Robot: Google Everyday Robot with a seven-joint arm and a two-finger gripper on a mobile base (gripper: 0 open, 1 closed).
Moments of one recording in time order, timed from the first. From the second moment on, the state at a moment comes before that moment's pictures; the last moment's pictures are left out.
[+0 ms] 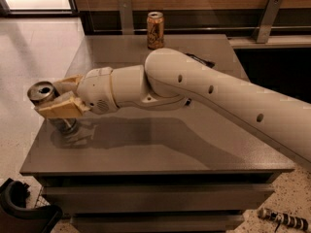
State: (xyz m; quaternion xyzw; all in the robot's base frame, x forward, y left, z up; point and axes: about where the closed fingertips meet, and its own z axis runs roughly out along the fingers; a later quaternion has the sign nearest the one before) arm 0.471 0.221 0.915 -0.56 0.51 0.44 0.48
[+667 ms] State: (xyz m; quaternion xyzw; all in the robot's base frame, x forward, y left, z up) arm 0.478 0.180 0.960 -0.63 0.57 0.32 0.41
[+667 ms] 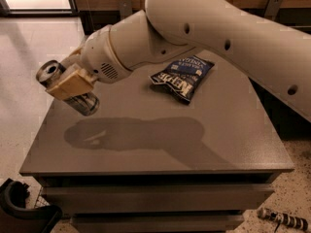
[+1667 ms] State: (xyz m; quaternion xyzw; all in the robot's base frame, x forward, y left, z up) arm 0.497 0.180 0.962 -0.69 0.66 0.15 0.26
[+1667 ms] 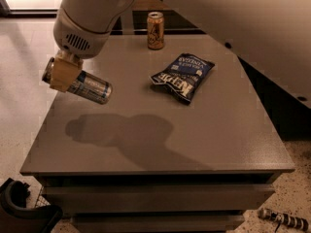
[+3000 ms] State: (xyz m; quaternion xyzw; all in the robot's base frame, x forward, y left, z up) arm 0.516 0.173 0.861 -0.71 0.68 0.00 0.19
